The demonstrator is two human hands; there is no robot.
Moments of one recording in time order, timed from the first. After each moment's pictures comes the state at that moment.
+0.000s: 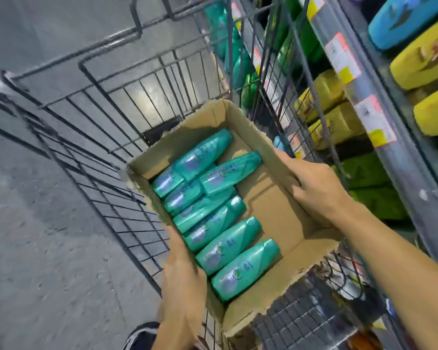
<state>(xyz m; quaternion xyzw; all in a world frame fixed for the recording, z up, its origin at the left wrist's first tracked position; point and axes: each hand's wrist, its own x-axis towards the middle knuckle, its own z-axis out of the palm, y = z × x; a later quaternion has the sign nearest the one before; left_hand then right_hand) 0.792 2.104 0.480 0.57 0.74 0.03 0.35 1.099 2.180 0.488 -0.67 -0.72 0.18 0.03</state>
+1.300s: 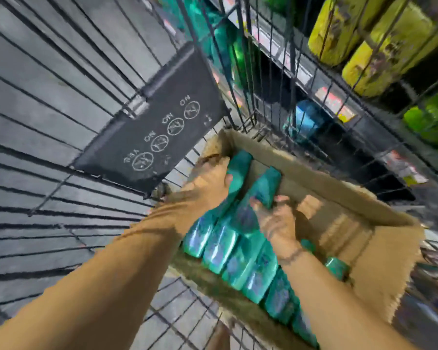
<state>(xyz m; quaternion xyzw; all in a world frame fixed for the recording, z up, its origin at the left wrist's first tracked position) 0.885 2.335 0.289 0.86 0.41 -0.21 0.20 0.959 2.187 0.226 -0.80 -0.04 0.46 0.38</state>
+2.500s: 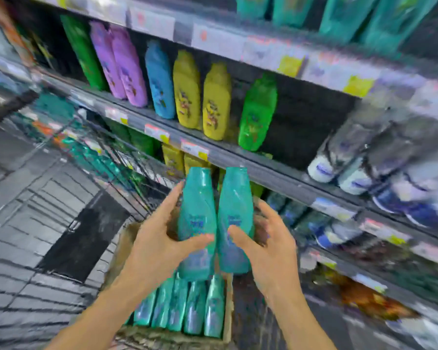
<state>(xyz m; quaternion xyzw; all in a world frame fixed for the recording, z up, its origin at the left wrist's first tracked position) 0.904 2.150 0.629 0.78 0.19 0.13 0.58 0.982 1.982 0.616 -0.72 -0.11 0.14 0.67</state>
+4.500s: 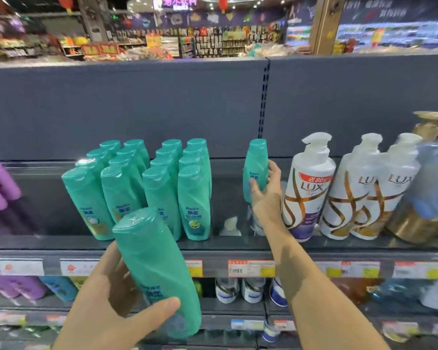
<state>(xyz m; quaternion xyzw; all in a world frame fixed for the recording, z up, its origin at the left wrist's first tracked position) 1.075 2.087 0.898 0.78 -0.06 0.07 0.62 1.317 1.856 0.842 -0.74 -0.02 -0.23 0.64</state>
